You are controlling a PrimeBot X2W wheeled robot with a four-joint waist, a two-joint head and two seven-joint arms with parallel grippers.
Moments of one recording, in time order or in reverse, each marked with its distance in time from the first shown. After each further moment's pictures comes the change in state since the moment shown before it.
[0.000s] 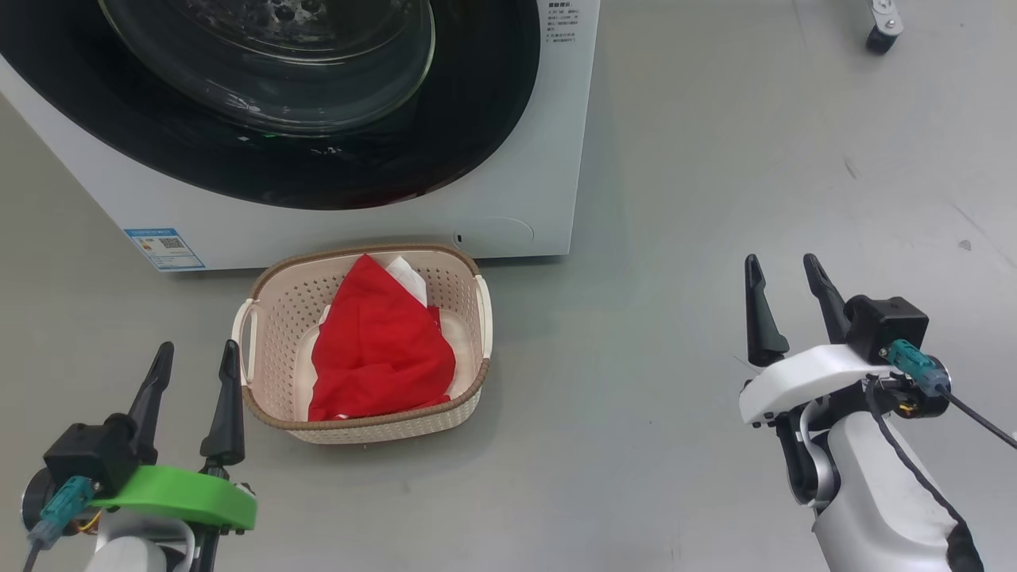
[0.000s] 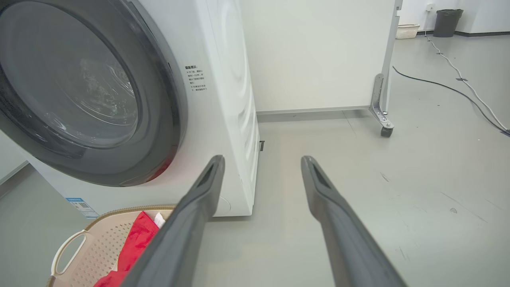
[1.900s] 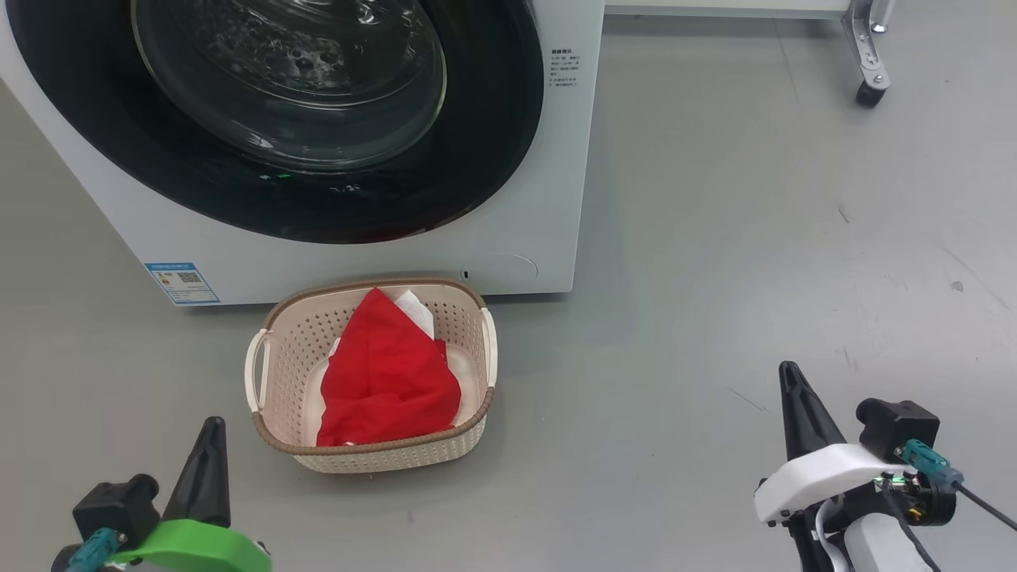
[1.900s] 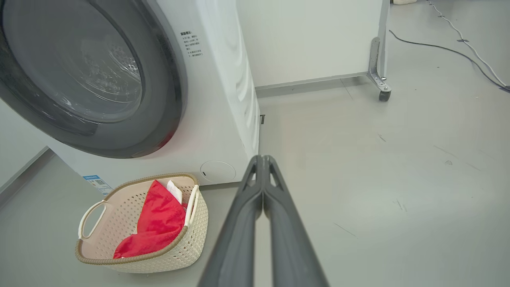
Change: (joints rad) left arm 0.100 -0.067 0.053 0.053 0.038 0.000 0.032; right arm 0.251 0.029 -0.073 -0.096 -0.002 -0.011 0.031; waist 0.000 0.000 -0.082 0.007
